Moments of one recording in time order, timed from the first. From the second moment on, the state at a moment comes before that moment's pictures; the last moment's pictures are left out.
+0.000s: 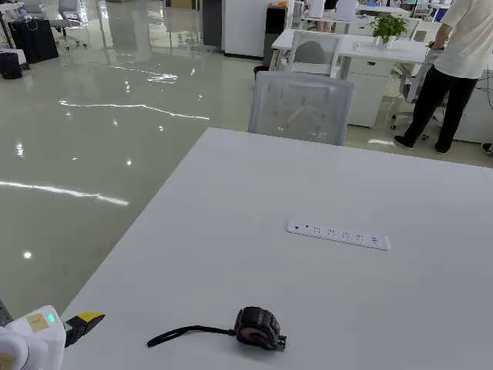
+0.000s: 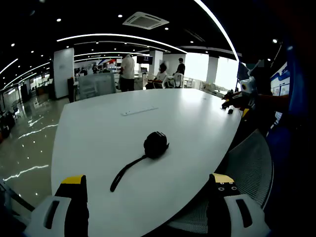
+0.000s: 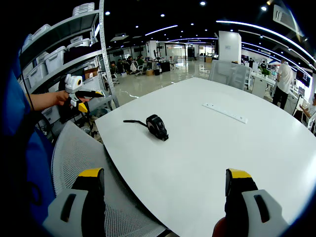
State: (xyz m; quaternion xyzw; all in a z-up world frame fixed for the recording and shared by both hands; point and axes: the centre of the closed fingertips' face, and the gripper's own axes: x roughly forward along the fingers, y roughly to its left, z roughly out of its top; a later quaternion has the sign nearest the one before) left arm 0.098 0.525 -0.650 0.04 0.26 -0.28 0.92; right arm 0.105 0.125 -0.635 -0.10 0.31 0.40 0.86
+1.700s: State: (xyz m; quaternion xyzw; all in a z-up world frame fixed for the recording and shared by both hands) left arm 0.140 0.499 -0.665 0.07 0.29 -0.29 0.91; right arm 0.136 0.133 -0.658 -0.14 0.32 0.43 0.83
